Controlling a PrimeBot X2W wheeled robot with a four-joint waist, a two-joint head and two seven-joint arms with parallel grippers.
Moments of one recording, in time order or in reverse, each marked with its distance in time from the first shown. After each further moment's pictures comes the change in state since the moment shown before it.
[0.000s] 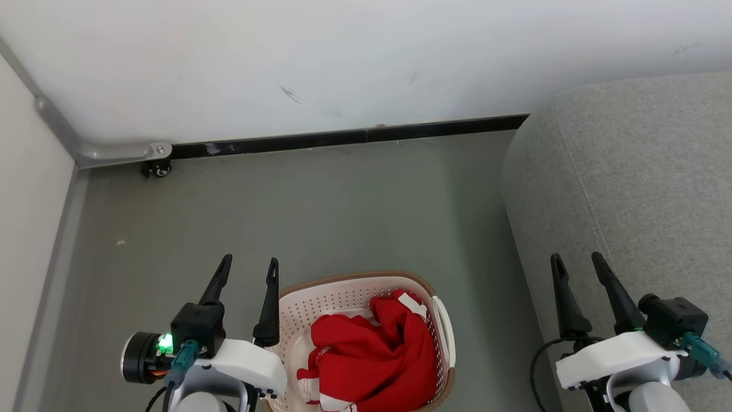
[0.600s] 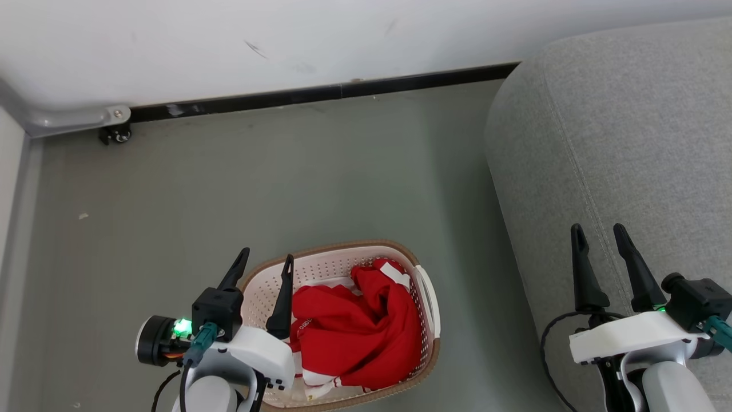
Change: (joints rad) left arm -0.077 -0.001 -0.037 0.112 0.019 -0.042 0.000; right arm -0.044 0.003 -0.051 -0.045 -0.003 0.000 -0.013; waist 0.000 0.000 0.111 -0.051
